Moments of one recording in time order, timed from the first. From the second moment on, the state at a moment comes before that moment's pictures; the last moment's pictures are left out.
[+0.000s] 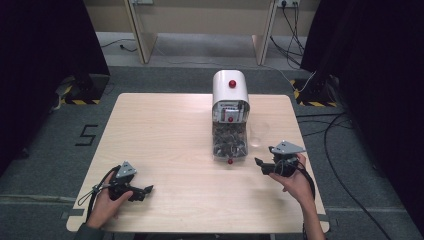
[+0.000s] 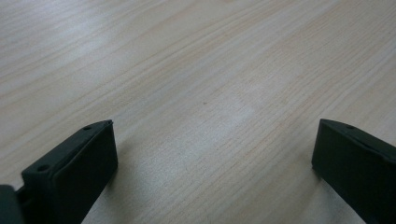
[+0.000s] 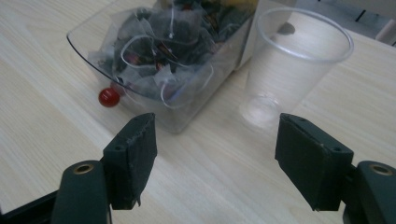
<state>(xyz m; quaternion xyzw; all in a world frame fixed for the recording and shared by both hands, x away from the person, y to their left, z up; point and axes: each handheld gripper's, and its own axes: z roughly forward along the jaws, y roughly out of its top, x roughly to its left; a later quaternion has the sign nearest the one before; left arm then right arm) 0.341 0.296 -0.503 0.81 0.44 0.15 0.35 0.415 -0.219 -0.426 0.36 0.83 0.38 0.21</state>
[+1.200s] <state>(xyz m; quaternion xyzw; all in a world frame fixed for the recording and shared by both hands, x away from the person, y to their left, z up) 0.341 0.296 -0.503 0.81 0.44 0.15 0.35 0.451 -0.158 -0.404 0.31 0.82 0.42 0.22</state>
